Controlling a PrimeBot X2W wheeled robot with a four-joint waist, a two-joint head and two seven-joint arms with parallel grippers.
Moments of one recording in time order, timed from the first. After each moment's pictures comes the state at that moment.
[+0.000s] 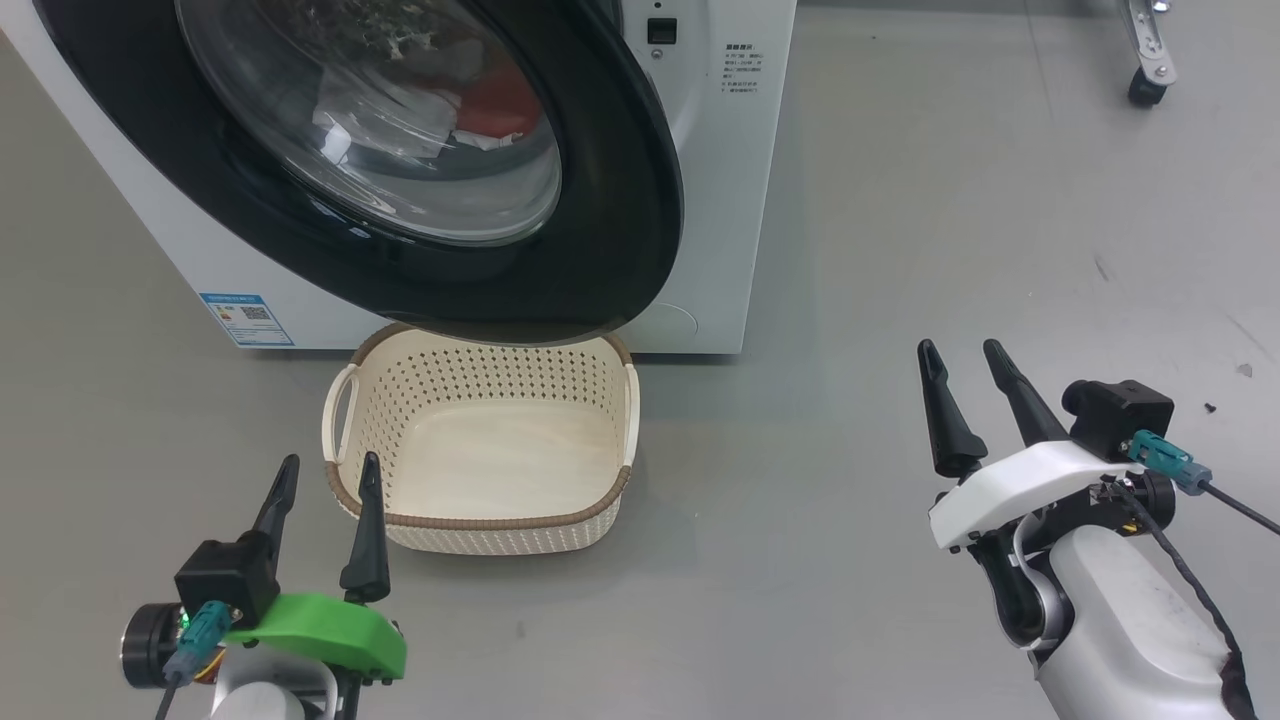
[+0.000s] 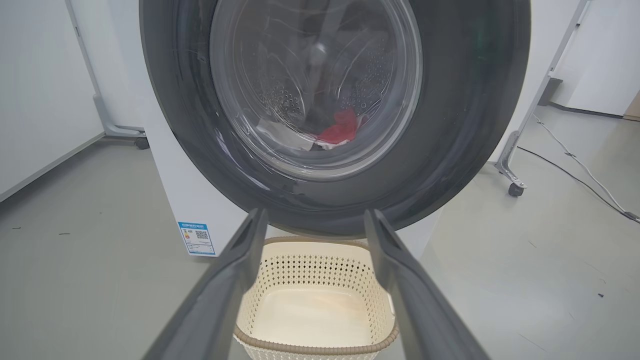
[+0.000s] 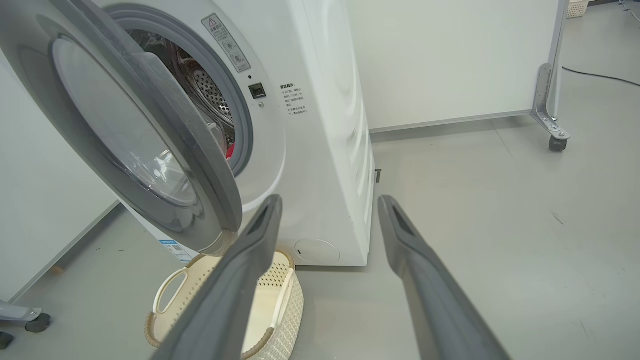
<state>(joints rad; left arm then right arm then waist) -0.12 0.04 -0.14 0.31 -0.33 0.01 -0.25 -0.33 -0.18 0.39 0.47 0.67 0.09 -0.25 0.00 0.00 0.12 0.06</state>
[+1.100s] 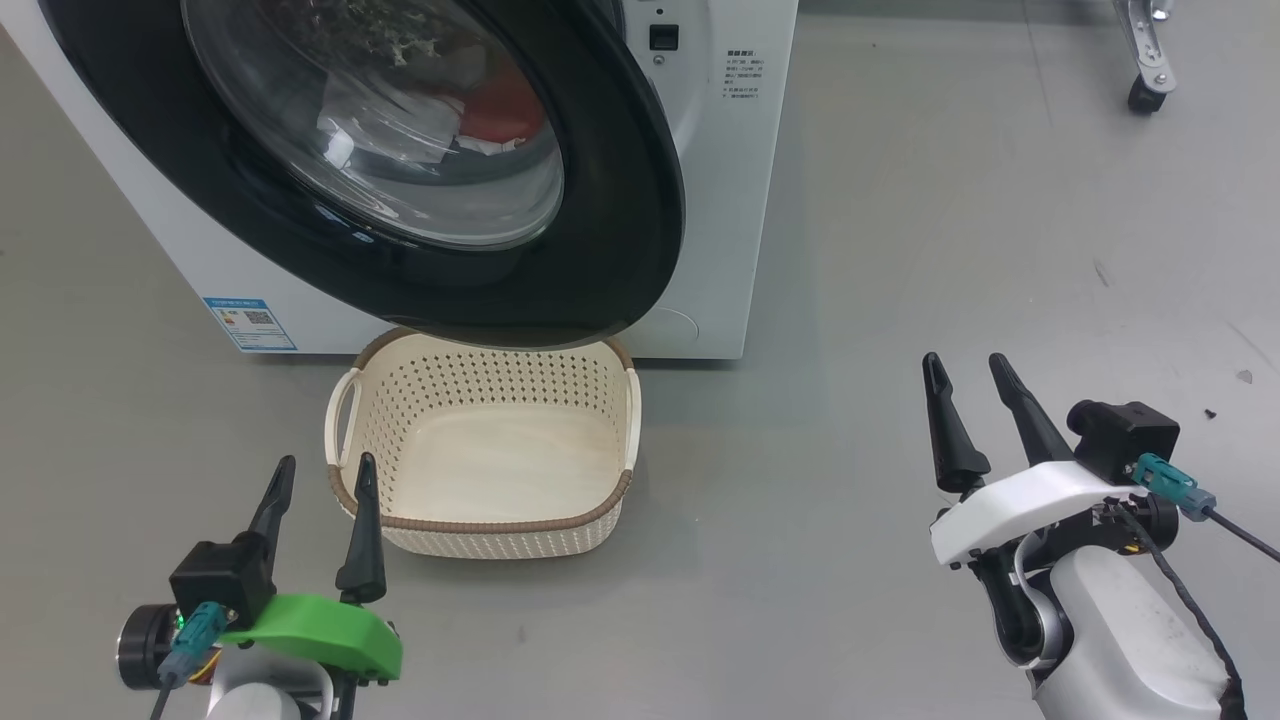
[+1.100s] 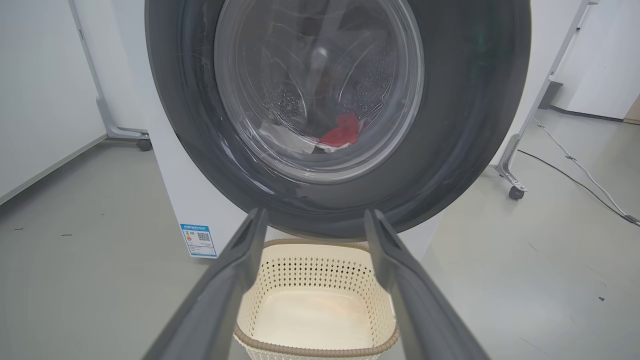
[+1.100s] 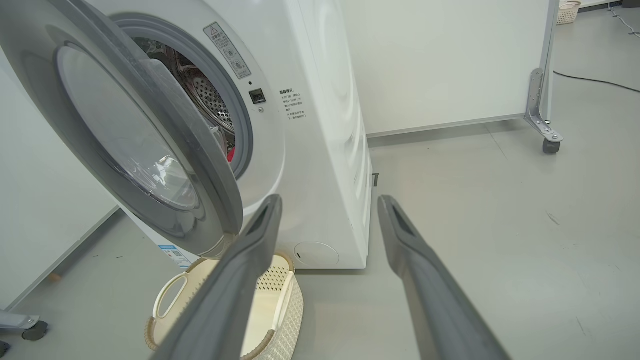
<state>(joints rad) -0.12 0.04 -0.13 0.32 -0.33 0.00 -0.25 -0.28 -0.16 0.33 0.42 0.63 0.09 -0.25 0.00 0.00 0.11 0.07</state>
